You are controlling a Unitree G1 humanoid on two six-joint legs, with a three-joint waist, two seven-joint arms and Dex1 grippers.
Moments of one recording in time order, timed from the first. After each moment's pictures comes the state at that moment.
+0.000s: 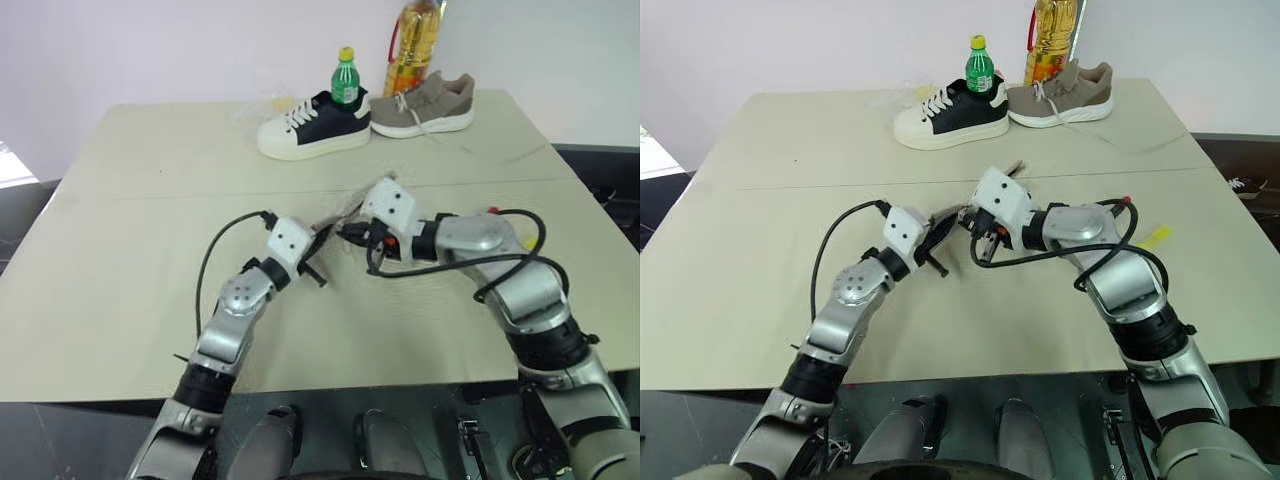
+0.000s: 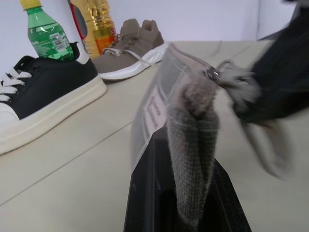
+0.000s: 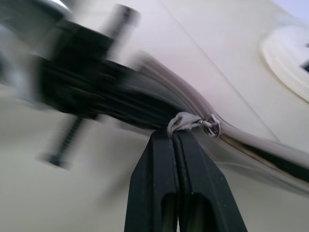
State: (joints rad) left arm -0.38 0.13 -0.22 0.10 -0.01 -0.02 -0.41; right arm -0.62 -0.57 0.25 -0.38 0.21 0.81 0.83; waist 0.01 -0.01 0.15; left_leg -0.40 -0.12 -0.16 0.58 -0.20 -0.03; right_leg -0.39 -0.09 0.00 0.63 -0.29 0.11
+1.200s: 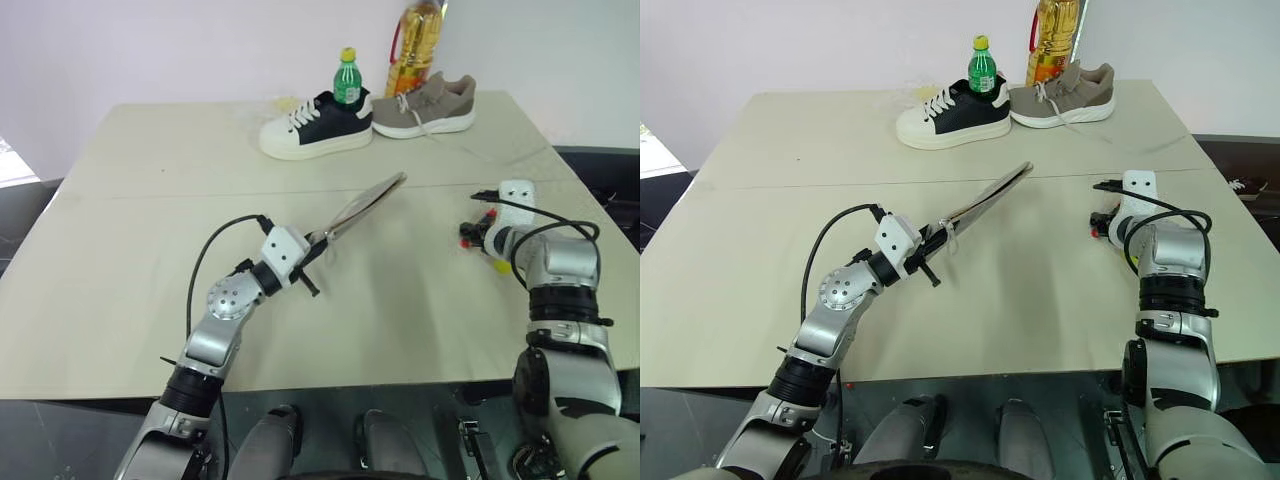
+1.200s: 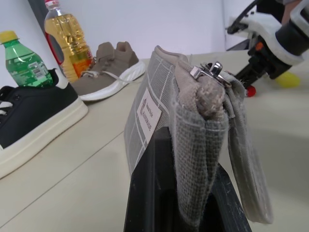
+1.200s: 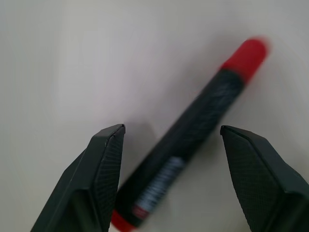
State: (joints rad) left arm -0.32 0.22 -0.20 0.02 -0.08 -0.10 -0.57; right arm -0.74 -0.49 -0.28 0.48 0.15 0.92 0.16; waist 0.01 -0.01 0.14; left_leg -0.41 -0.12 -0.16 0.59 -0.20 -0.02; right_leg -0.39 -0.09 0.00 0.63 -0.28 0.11
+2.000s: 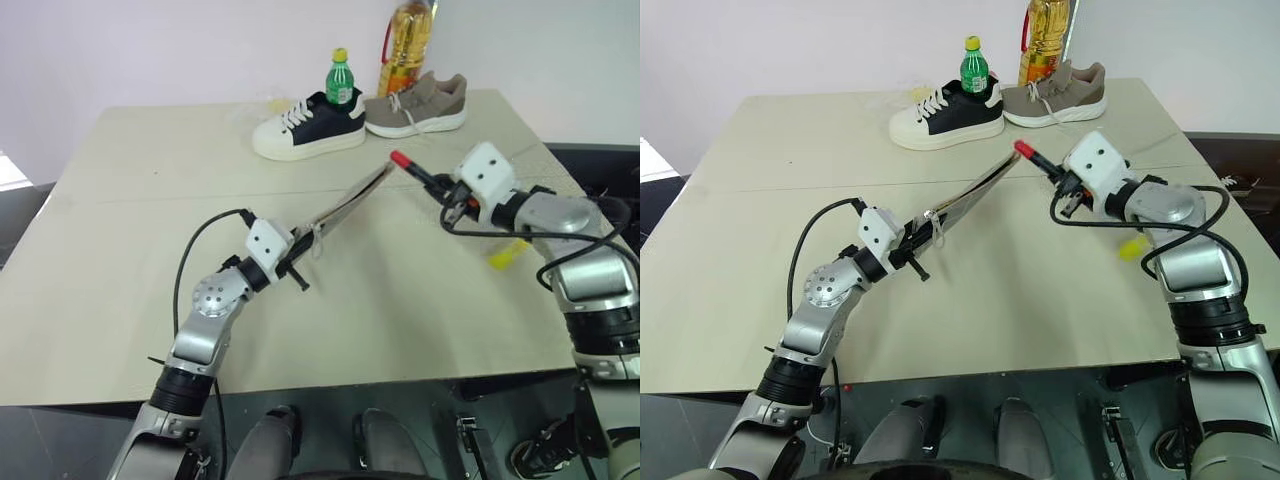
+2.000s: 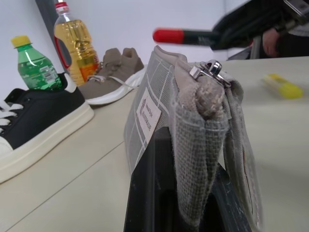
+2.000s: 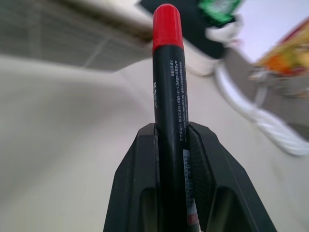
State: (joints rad) left arm -0.32 0.25 -0.14 -0.02 -0.14 -0.07 -0.59; right arm -0.57 -0.77 0.06 -0.04 0.10 0.42 0.74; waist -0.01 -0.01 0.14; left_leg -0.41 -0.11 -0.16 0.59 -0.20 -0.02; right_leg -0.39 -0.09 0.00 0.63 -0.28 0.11
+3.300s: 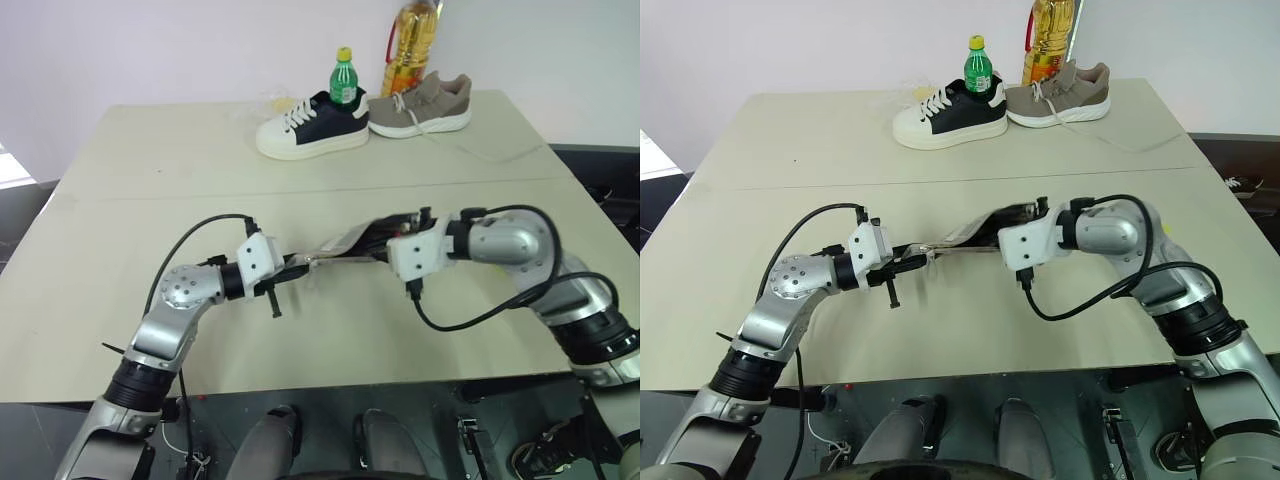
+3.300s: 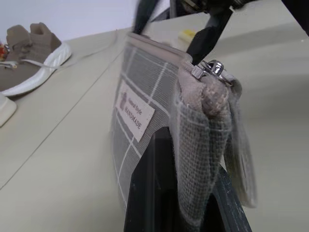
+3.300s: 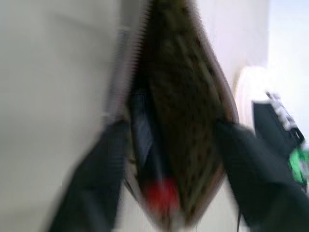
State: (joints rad) left arm -0.33 0.46 -0.18 -0.08 -0.23 0.02 -0.91; right arm -0.58 -0.84 0.23 -0.12 -0.16 -0.07 0.99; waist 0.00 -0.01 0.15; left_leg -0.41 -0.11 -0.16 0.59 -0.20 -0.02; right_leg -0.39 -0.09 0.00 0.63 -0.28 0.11
